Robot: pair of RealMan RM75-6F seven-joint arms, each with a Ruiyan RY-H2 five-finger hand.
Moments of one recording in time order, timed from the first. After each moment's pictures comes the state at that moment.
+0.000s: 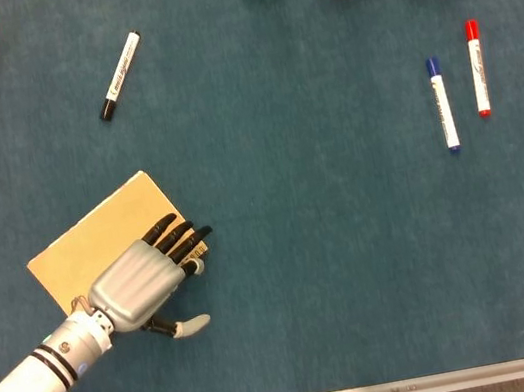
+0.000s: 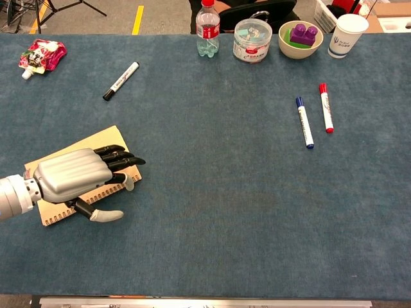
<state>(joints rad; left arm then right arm) -0.53 -1.34 0.12 -1.60 1.73 0.86 0.28 0.06 -1.01 0.04 -1.68 -1.53 1.49 0.11</state>
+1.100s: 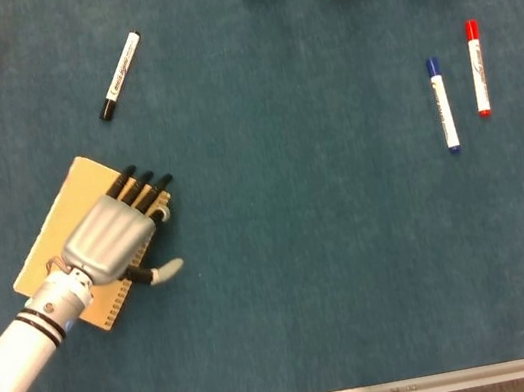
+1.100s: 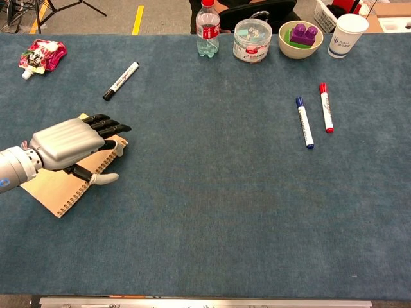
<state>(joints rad) -0.56 -1.38 0.05 -1.46 1.55 0.89 0.37 0.05 -1.01 0.04 -1.65 -1.53 1.50 0.14</state>
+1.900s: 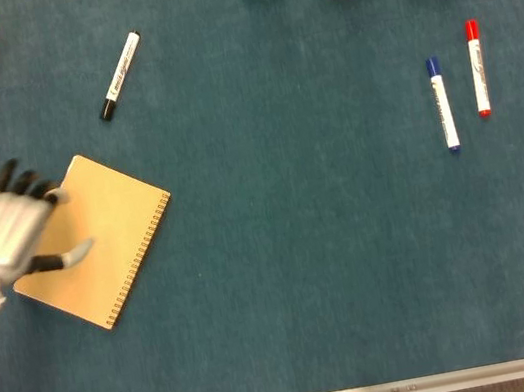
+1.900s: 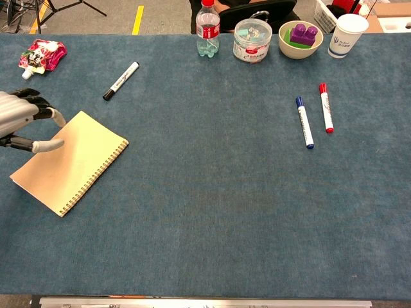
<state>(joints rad) -0.49 -1.11 0.05 -1.63 1.32 0.92 0.36 0.05 -1.02 0.04 -1.64 -1.55 1.50 0.16</state>
